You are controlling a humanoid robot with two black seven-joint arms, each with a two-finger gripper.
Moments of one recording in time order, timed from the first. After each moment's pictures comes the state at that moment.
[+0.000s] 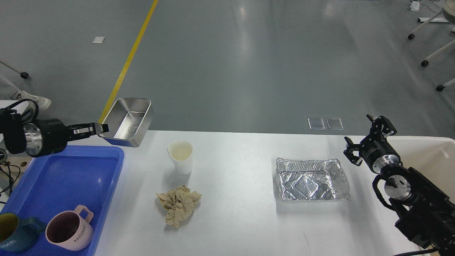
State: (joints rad) left arm -1.14 1.02 0.12 -1.33 0.98 -0.23 -0.16; right arm 0.53 -0.28 1.14 0.58 -0.25 0.25 0.16
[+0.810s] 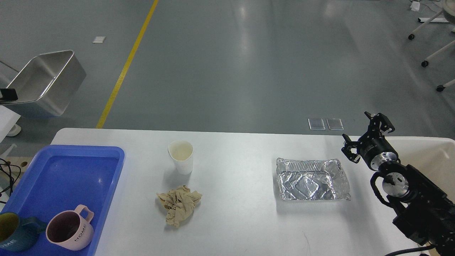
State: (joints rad) left arm -1.34 1.51 -0.12 -1.48 0.85 -0.77 -0.13; right arm 0.54 -0.27 1.14 0.58 -0.25 0.25 0.16
